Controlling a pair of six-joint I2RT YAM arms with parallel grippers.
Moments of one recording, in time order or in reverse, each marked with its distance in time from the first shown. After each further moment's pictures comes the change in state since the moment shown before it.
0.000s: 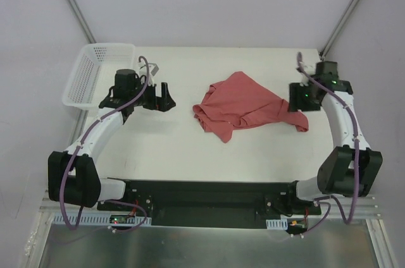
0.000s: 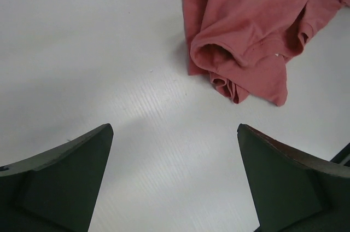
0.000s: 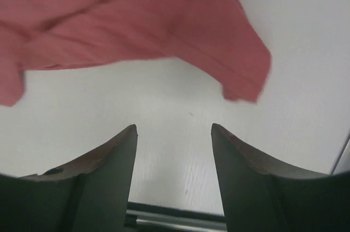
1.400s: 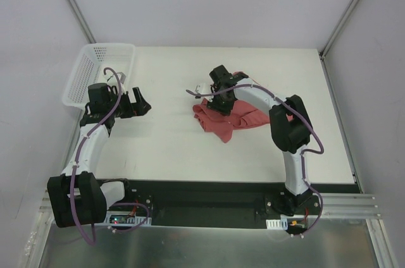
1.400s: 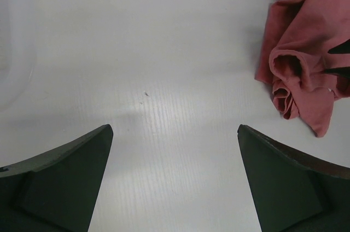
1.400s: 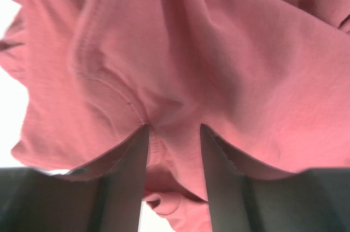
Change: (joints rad) left arm 0.271 -0.158 -0.183 0.005 -0.019 -0.055; right arm 0.812 0.633 0.409 0.119 0.097 -0.575
